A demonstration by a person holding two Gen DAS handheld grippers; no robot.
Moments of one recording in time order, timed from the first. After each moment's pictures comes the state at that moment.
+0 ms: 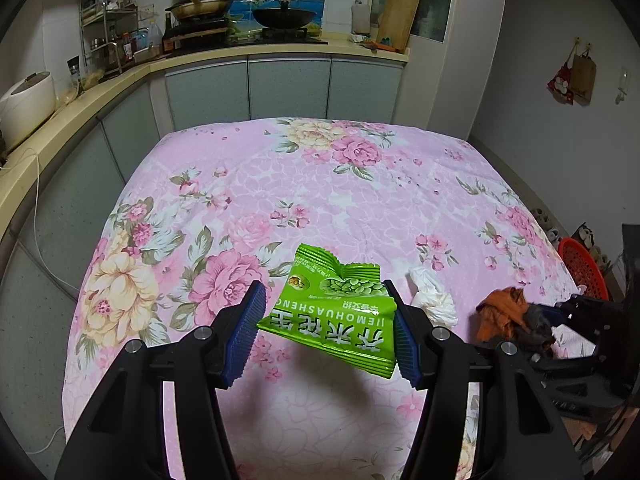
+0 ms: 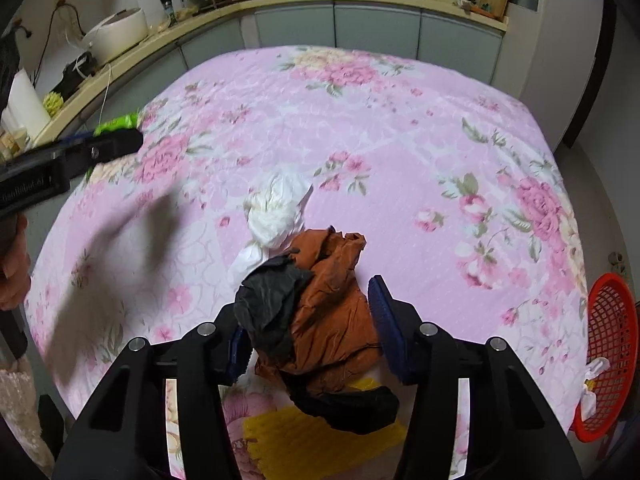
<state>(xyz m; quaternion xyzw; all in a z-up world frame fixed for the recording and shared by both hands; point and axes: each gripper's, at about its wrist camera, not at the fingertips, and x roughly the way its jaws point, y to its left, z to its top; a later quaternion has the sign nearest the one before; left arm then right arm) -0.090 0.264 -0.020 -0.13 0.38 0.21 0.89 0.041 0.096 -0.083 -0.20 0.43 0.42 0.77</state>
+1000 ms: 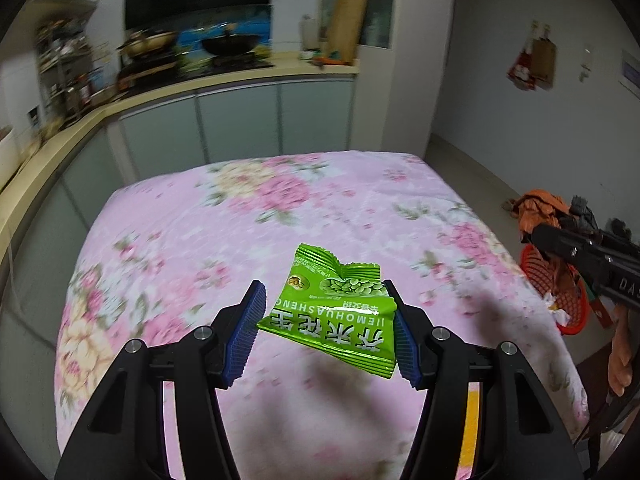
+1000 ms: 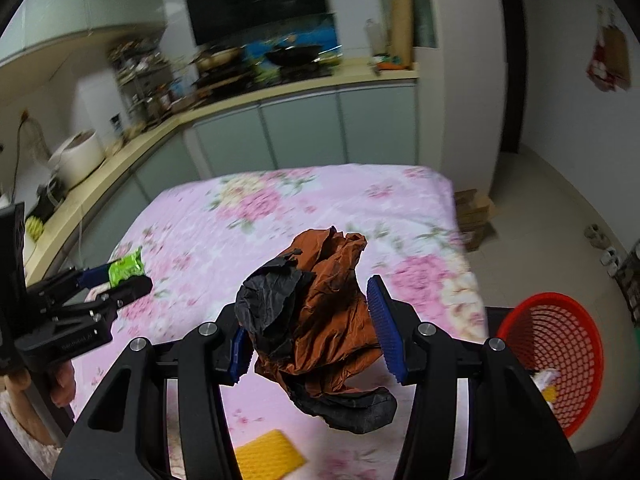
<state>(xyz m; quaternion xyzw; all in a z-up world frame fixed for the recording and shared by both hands) -0.027 0.205 0.015 -0.08 0.36 0.14 0.92 0.108 0.009 0.011 -0.05 0.35 0.35 0.87</state>
